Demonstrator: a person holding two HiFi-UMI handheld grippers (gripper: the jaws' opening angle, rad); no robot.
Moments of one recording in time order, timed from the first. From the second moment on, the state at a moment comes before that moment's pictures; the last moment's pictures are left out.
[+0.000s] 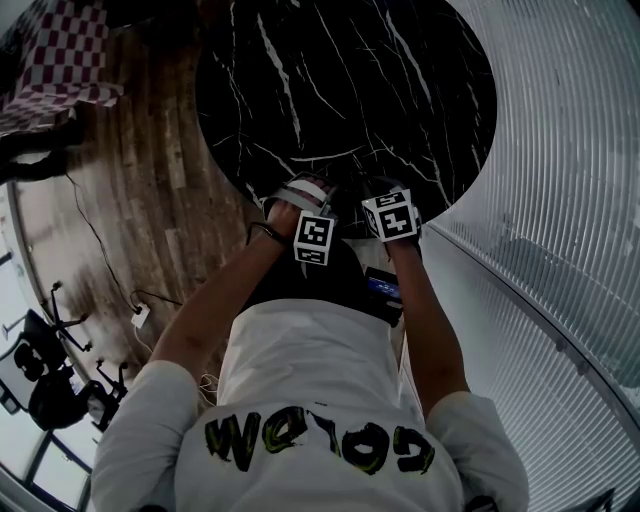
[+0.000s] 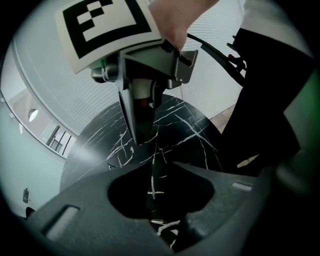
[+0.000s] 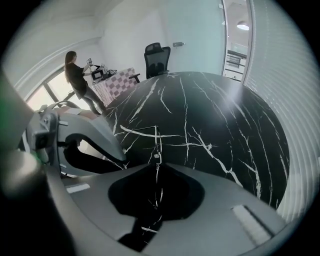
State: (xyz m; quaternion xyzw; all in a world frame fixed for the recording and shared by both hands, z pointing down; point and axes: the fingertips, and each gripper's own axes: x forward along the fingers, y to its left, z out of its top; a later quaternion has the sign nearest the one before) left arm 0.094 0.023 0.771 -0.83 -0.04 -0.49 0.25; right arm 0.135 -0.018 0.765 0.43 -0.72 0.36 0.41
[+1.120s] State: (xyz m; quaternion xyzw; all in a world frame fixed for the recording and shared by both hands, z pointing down) left arm 0.099 0.069 0.768 -0.85 -0.04 -0.49 0.20; right arm 0.143 -0.029 0.763 0.43 -0.72 0.37 0.40
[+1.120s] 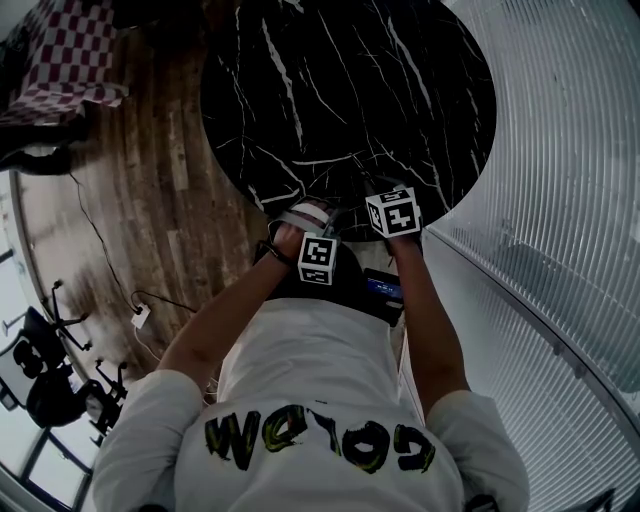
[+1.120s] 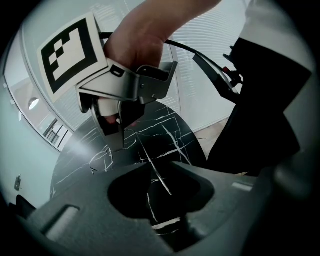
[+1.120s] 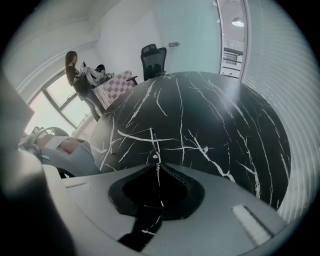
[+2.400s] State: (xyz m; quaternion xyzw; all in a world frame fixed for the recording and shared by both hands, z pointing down) left arm 0.073 0.030 0.706 -0.89 0.07 -0.44 0.08; right arm 0.161 -0.024 0.703 0.46 -0.73 0.34 0.38
